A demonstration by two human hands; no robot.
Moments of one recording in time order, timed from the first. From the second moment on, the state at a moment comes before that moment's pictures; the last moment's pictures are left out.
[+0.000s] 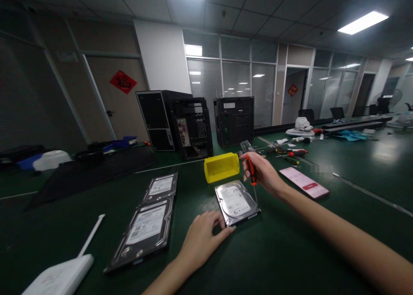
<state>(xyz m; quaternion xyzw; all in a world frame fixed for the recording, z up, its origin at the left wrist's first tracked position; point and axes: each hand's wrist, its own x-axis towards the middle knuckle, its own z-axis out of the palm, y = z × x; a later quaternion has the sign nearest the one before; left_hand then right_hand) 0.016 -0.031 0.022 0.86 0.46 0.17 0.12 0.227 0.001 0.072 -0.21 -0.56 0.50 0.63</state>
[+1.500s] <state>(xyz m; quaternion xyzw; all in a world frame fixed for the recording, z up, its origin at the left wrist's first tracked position) 0.017 -0.036 0.025 0.87 0.46 0.15 0.11 0.243 -0.012 0.070 -0.20 -0.52 0.55 0.63</state>
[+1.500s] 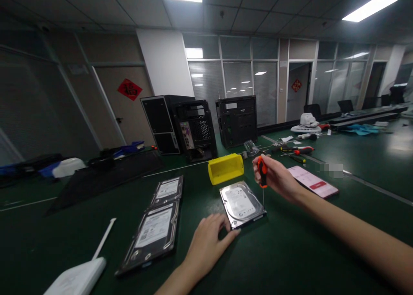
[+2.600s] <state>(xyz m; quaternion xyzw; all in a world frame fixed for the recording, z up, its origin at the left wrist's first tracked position) 0.015 -0.038 0.017 0.87 0.46 0.16 0.10 0.247 -0.013 0.065 -0.17 -0.49 0.57 0.63</state>
